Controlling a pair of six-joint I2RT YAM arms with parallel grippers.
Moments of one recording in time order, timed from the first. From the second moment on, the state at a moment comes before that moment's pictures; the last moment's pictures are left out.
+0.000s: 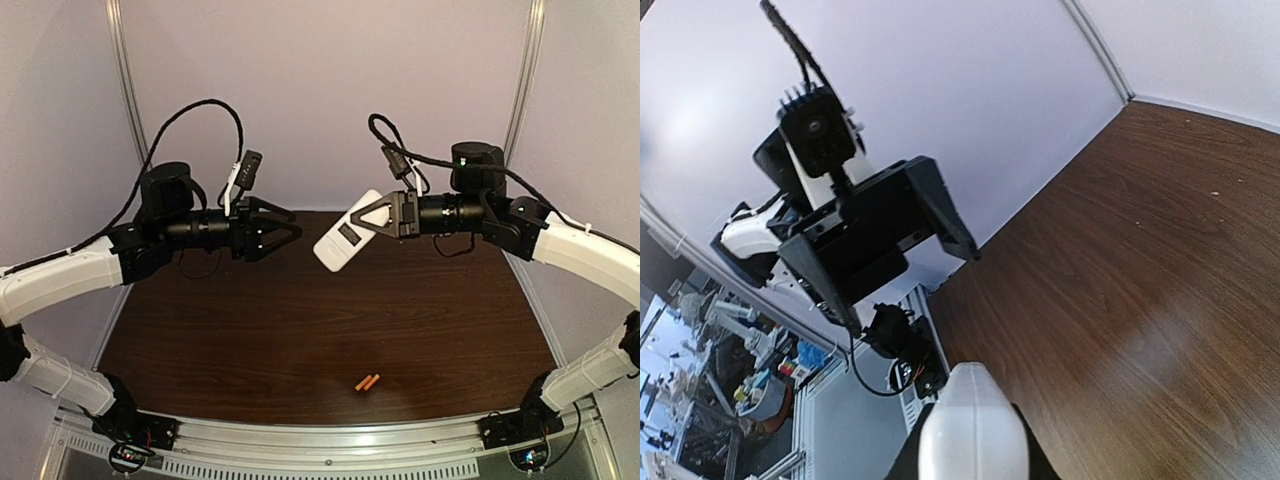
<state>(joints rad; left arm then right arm) -0.74 1.28 1.04 0.13 0.67 -0.26 0.74 1.33 1.26 -0.16 -0.65 0.53</state>
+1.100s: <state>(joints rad) -0.80 1.50 0.93 0.51 0.56 -0.70 0.75 1.33 1.05 0.20 -0.45 0.77</state>
